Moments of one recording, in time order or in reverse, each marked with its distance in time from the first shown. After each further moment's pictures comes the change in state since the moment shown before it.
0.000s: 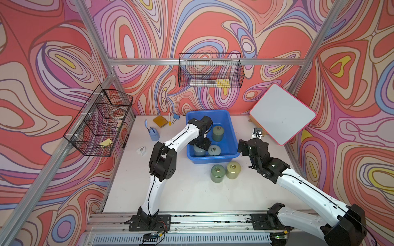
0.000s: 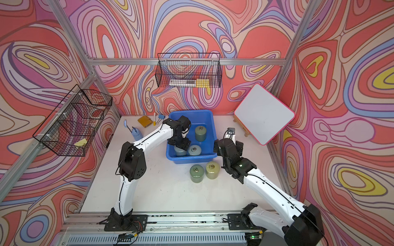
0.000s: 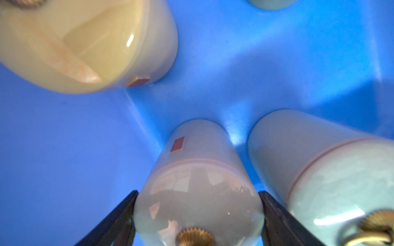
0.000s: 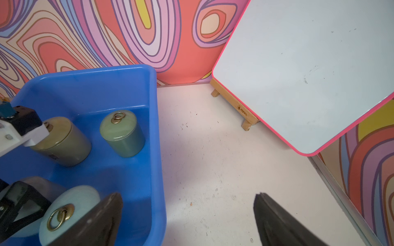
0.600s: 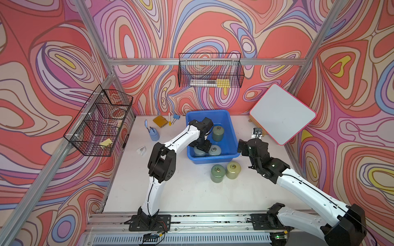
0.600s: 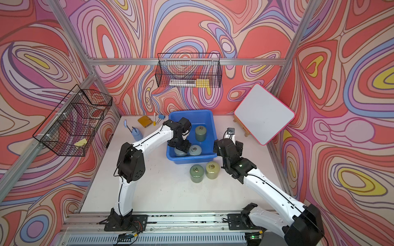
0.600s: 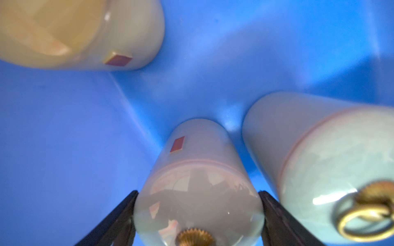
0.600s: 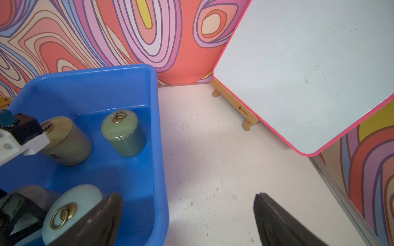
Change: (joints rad) left arm -0.011 -0.026 -0.045 0.005 0.007 0.000; right arm 0.004 0.000 0.000 0.000 0.000 0.000
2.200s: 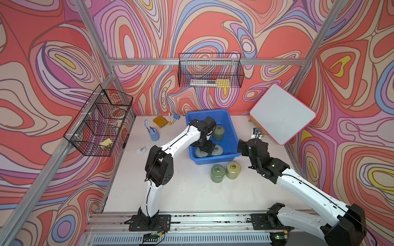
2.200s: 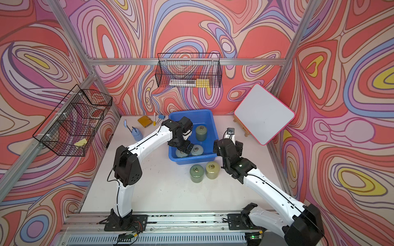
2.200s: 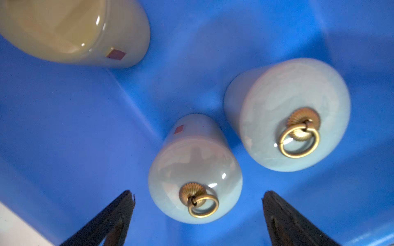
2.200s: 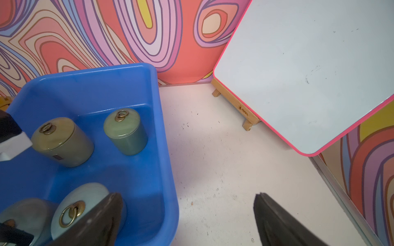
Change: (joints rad) left arm -0.055 -0.079 -0.013 -0.050 0.013 0.020; right arm 0.002 0.001 0.000 0.000 0.000 0.000
